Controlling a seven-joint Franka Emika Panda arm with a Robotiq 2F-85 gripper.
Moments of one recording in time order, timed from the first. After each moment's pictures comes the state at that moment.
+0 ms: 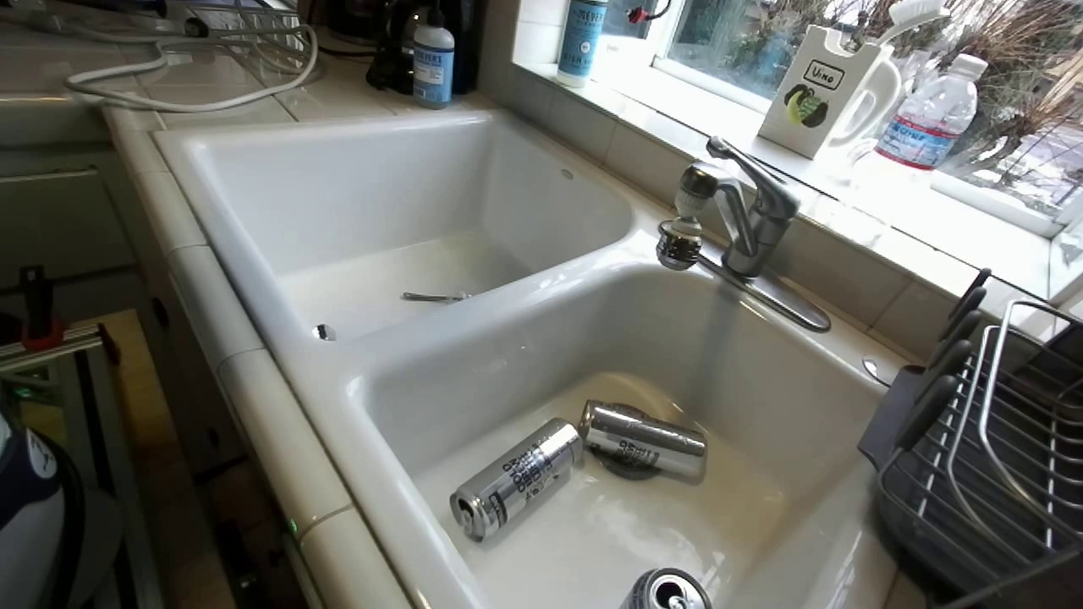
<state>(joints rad) 0.19 0.51 0.18 -1.20 0.17 2.39 -0.37</state>
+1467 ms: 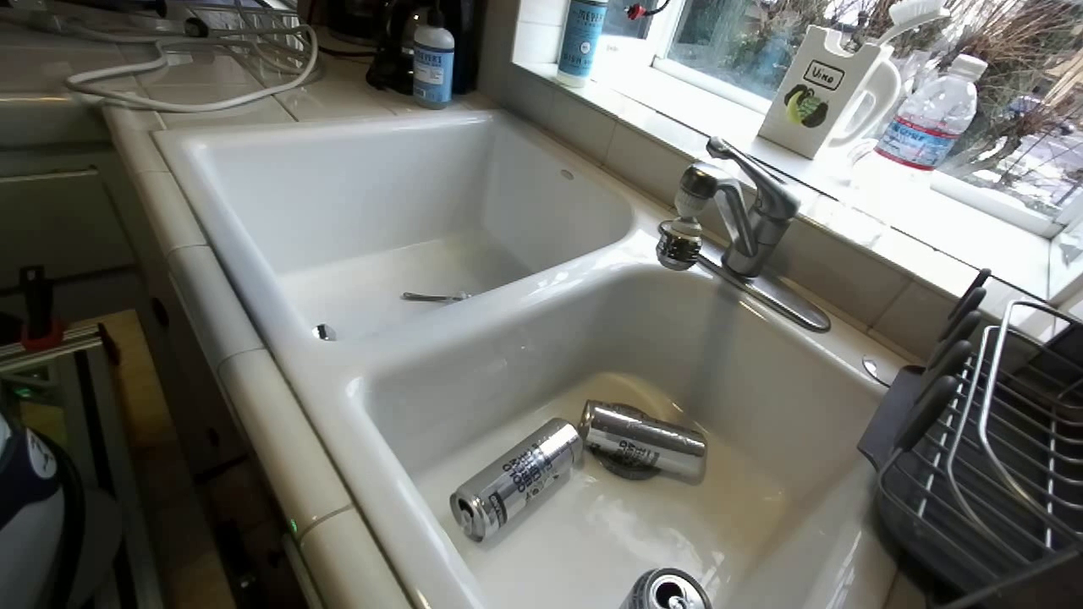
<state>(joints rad) 0.27 0.55 0.10 -1.12 0.10 2.37 -0.22</state>
